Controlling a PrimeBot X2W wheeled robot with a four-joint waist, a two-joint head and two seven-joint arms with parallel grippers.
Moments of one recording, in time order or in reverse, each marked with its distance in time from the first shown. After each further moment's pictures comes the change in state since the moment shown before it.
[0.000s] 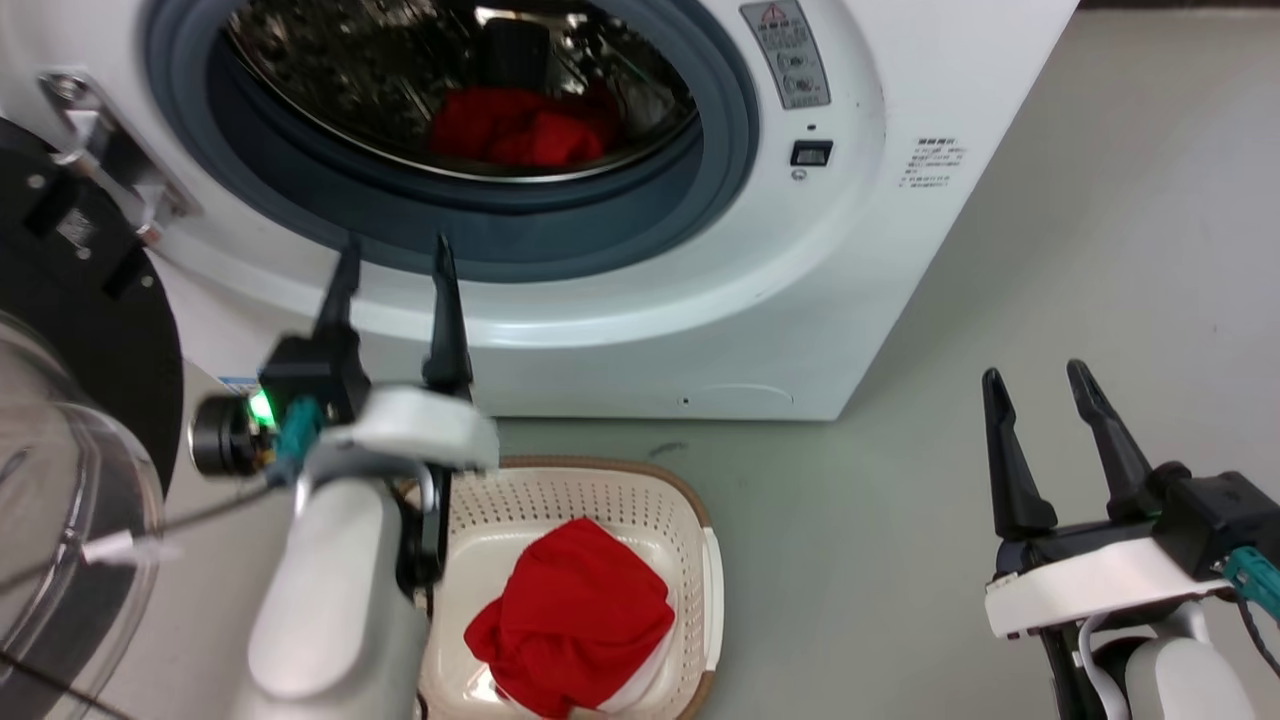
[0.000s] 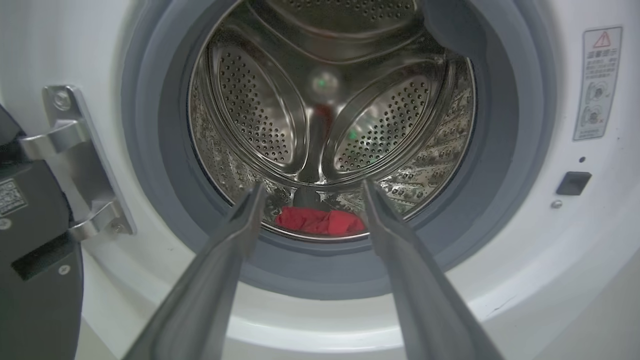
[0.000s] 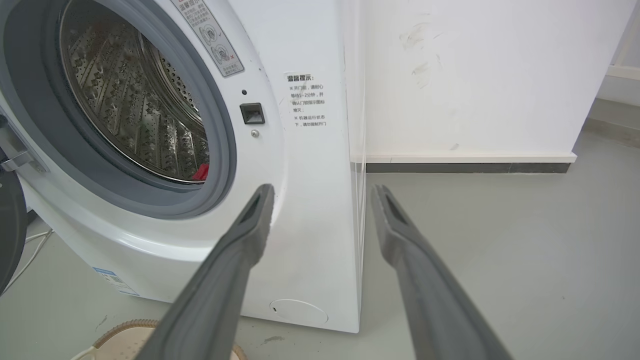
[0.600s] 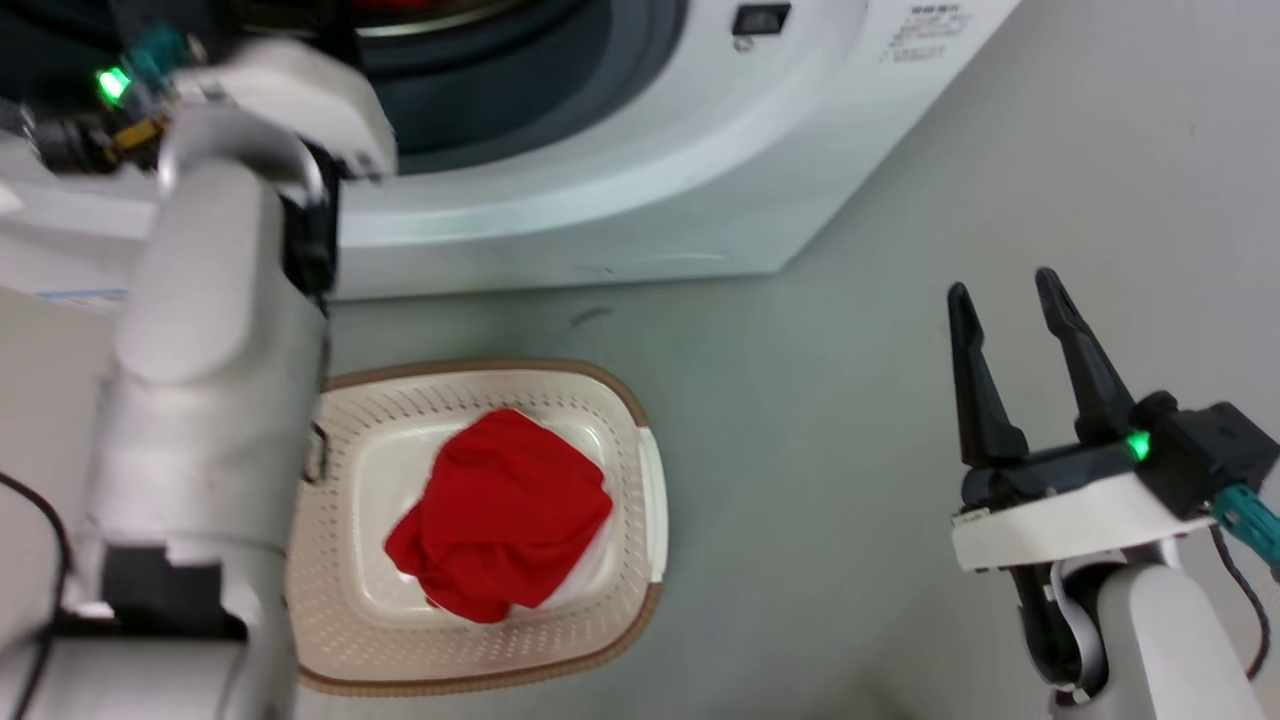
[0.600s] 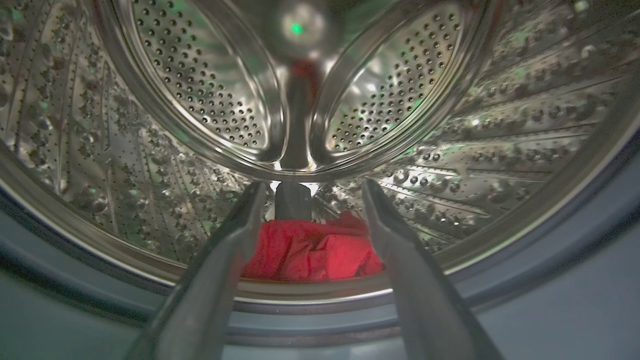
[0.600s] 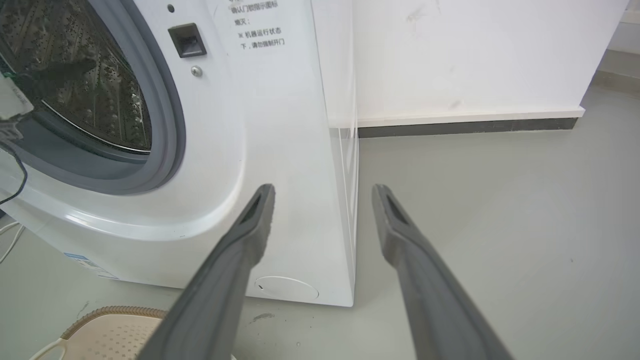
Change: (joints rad) left arm -0.592 0.103 0.031 0.449 0.016 -0.043 0.044; right arm -0.123 0.000 0.069 -0.006 0.040 0.000 -0.032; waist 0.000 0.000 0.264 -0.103
